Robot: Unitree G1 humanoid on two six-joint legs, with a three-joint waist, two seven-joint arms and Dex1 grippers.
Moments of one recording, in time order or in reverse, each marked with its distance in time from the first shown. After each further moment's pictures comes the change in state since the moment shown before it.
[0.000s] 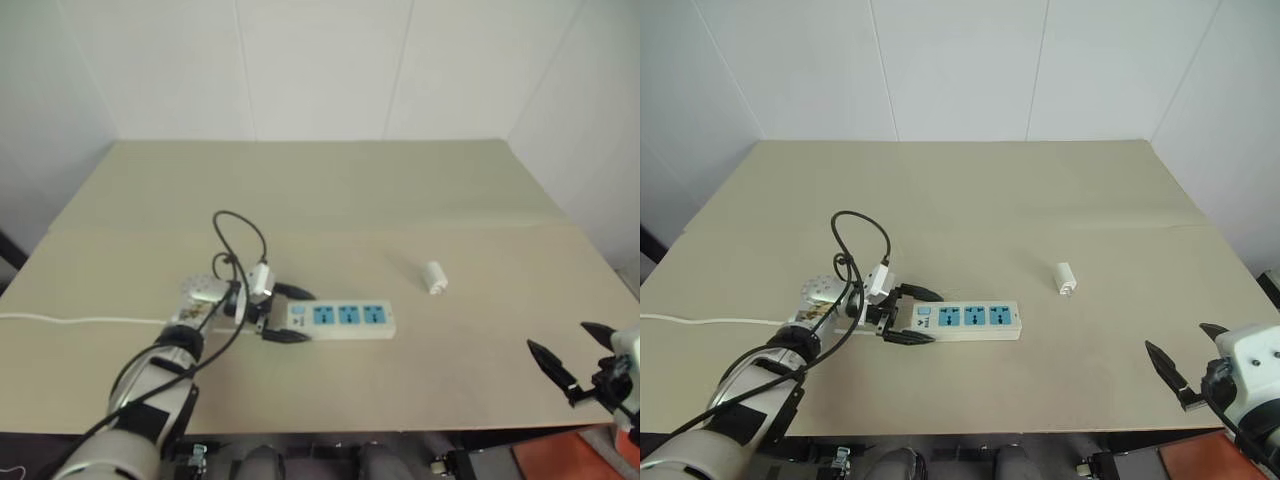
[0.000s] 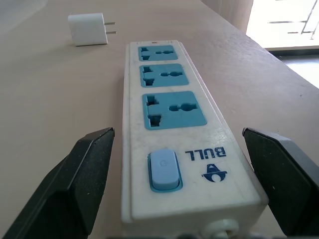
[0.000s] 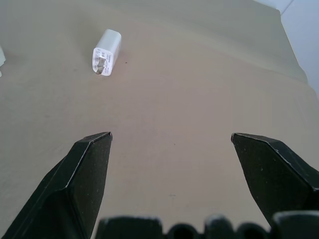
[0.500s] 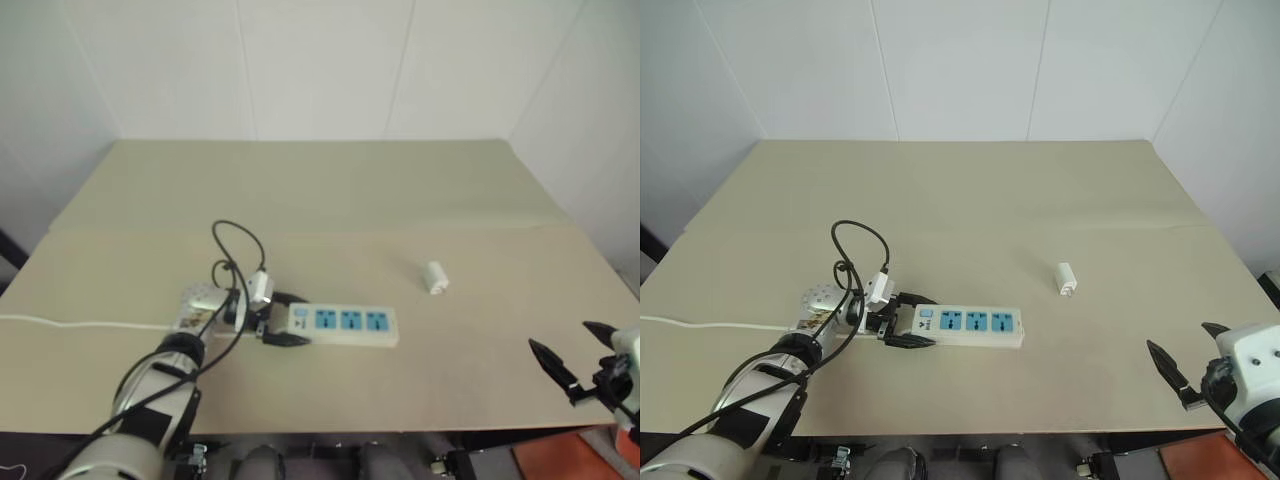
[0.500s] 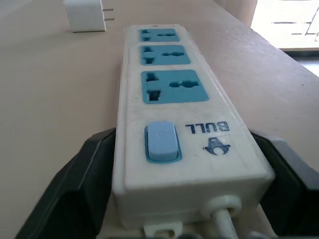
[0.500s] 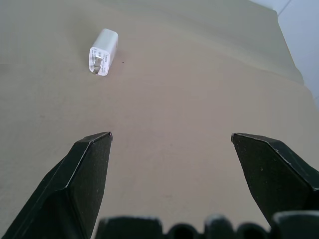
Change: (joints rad) left arm 0.018 -0.028 0.056 0.049 0.041 -0.045 0.000; right arm -0.005 -0.001 0.000 0.000 -0.012 0.000 -0.006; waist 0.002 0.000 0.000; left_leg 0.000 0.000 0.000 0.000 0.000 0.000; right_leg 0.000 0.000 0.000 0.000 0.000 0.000
